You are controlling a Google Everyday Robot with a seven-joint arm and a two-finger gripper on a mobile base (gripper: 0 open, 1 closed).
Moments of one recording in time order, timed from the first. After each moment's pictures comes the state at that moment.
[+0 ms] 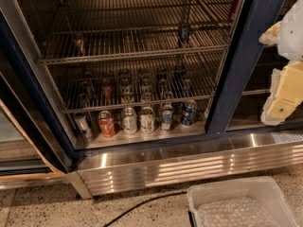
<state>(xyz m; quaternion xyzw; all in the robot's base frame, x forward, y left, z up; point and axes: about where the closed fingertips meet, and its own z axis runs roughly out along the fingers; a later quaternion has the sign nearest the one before) 0.438 -0.217 0.976 -0.60 0.78 -0.03 0.16</state>
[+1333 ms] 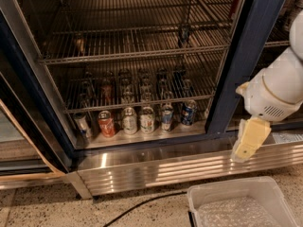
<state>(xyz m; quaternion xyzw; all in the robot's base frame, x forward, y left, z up) 0.442 -0.206 0.844 -0.59 0.80 0.02 0.15</state>
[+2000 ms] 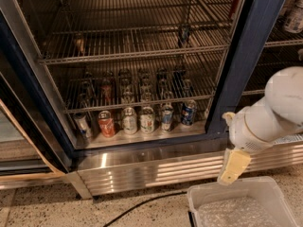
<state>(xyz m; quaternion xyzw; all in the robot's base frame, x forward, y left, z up) 0.435 -0.195 0.752 -0.60 0.78 0.03 0.17</state>
